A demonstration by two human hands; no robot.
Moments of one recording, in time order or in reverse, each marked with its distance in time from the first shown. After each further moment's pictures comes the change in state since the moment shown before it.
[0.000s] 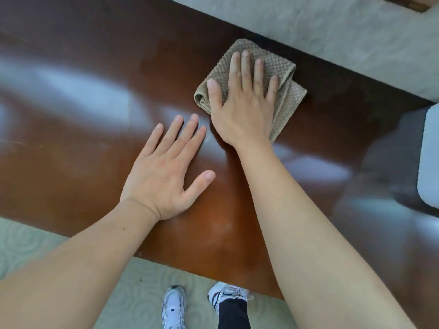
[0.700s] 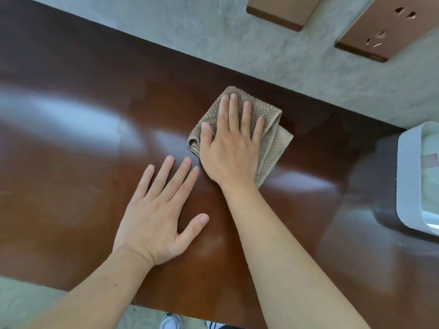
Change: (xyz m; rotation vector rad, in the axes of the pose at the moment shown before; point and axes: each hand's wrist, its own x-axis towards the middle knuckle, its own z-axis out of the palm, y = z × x) left_hand 0.002 -0.001 -0.004 0.035 -0.095 0.036; right_hand -0.003 -0.005 0.004 -0.030 0.001 0.069
